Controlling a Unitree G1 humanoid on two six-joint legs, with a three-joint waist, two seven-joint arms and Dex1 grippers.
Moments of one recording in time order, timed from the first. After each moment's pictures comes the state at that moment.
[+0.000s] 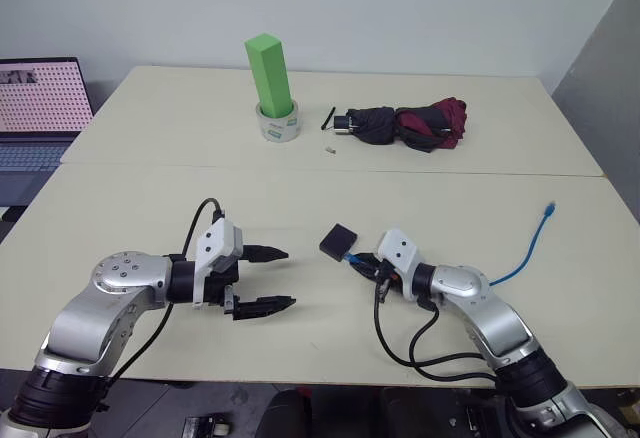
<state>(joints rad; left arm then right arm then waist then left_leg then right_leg) -0.14 0.84 0.03 -0.27 -0.51 0.45 -1.19 -0.30 -0.38 0.36 -0.11 0.06 0.35 0.68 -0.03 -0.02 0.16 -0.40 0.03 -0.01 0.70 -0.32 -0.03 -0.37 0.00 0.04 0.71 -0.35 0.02</state>
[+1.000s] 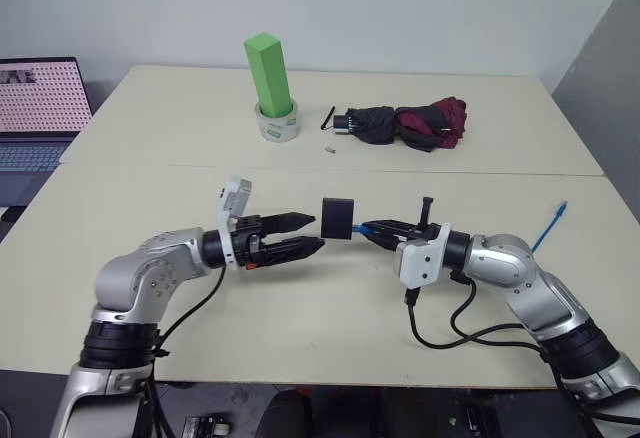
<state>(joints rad) -0.42 0.57 0.05 -0.05 -0.77 0.81 -1.08 -0.41 -0.63 0.34 -0.10 -0.26 -0.43 0.67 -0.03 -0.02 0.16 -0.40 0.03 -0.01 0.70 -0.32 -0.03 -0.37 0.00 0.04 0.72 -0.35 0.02</state>
